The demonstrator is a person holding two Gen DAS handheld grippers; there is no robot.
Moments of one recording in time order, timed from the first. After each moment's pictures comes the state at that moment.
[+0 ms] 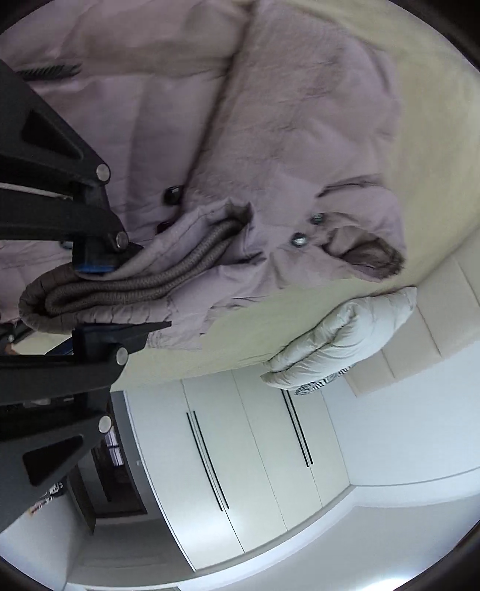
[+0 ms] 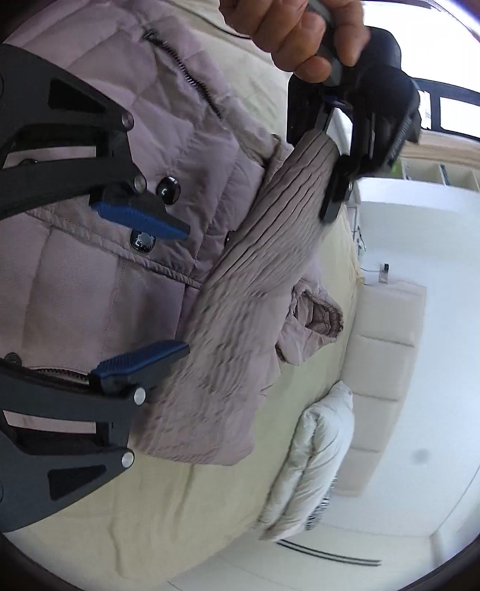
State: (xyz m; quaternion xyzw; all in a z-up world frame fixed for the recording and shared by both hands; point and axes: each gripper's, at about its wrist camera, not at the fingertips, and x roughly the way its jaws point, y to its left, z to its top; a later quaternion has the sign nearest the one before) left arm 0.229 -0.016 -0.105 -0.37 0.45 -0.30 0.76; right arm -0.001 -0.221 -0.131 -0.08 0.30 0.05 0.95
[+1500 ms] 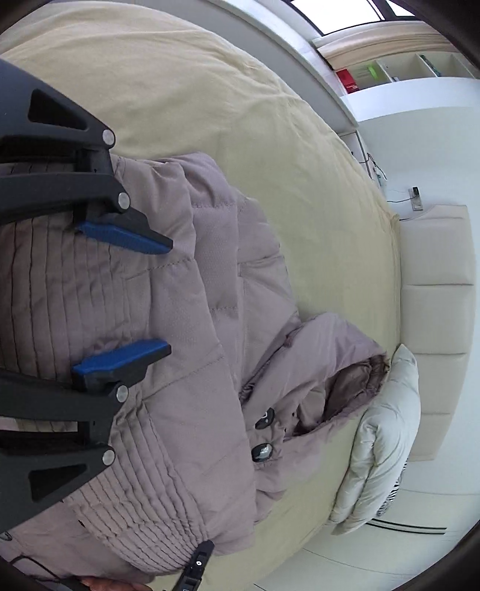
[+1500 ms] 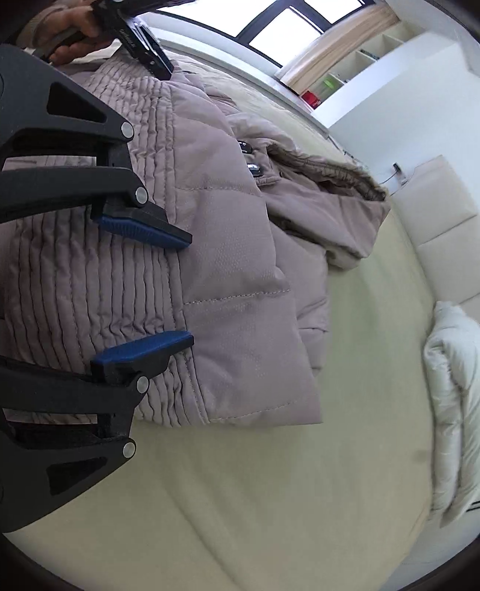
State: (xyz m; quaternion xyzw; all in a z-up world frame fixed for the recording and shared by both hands) left arm 0.322 -0.021 -0.169 0.03 0.42 -0.06 0.90; right arm 0.295 -0.368 -0.204 0.16 0.41 0.01 0.90
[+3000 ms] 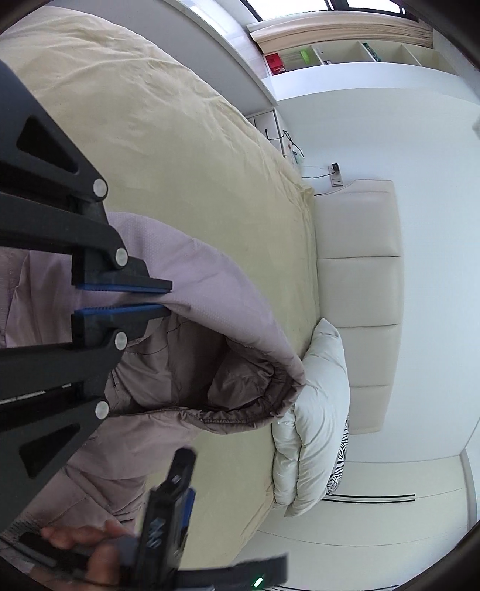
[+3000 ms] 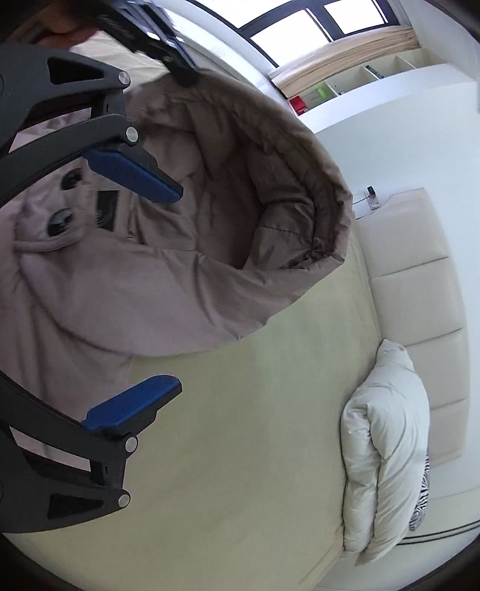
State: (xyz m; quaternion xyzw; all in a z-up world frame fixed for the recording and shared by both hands) left arm 0.440 -0.091 -0.092 0.03 0.27 -0.10 0.96; right arm 0.467 -0.305 -0.140 0.12 0.35 0.01 0.93
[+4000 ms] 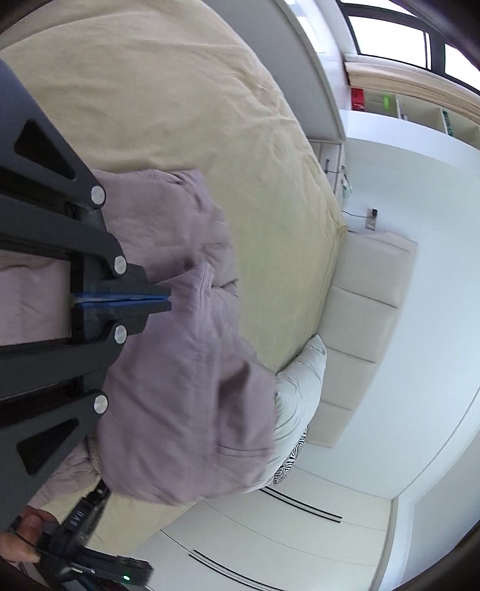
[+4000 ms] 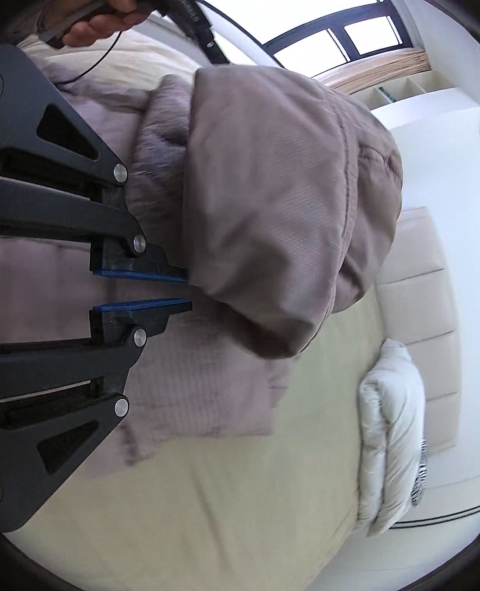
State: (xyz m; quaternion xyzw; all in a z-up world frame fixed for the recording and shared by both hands) left arm 0.215 0.007 -0.098 -0.14 0.30 -0.09 0.94; right arm 0.210 -0.296 -0.156 0.10 0.36 0.01 0.93
